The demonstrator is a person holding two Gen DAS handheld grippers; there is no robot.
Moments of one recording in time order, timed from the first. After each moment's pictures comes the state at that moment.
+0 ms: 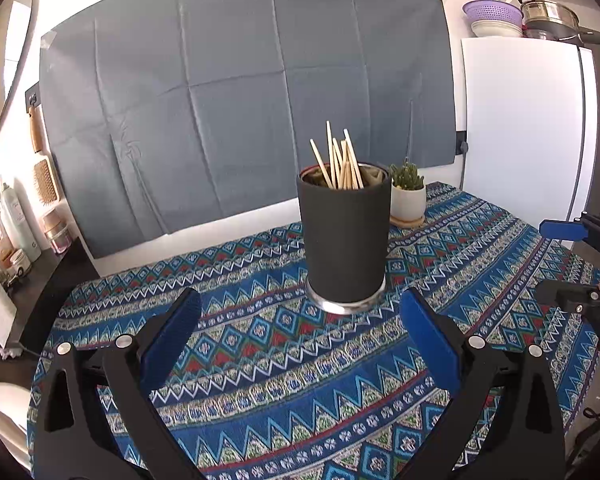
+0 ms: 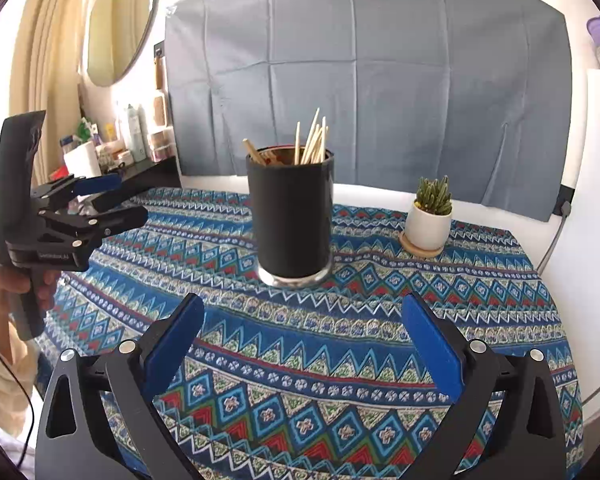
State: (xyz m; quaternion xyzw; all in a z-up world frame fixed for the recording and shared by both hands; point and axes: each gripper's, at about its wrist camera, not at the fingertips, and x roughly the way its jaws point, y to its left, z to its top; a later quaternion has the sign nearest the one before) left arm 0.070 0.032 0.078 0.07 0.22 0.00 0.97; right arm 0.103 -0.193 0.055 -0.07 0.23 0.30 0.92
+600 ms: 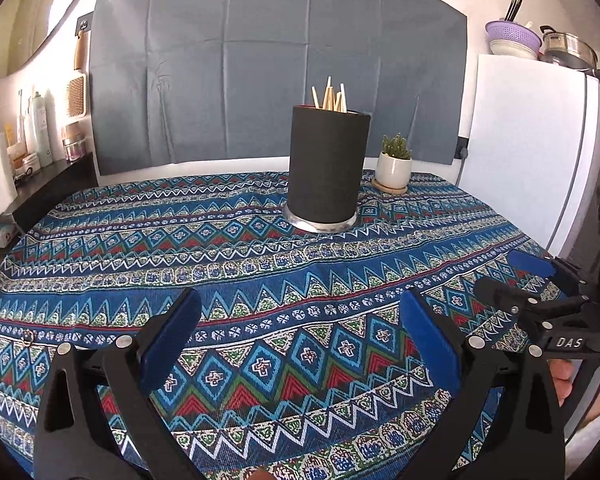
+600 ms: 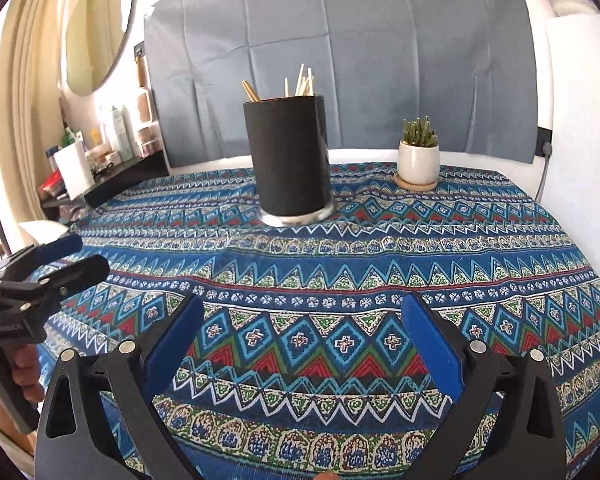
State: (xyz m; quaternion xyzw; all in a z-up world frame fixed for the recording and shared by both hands) left arm -0.013 0.012 0.005 -0.03 0.22 0.00 0.97; right arm 0.060 -0.198 -0.014 -0.01 0.24 0.25 0.94
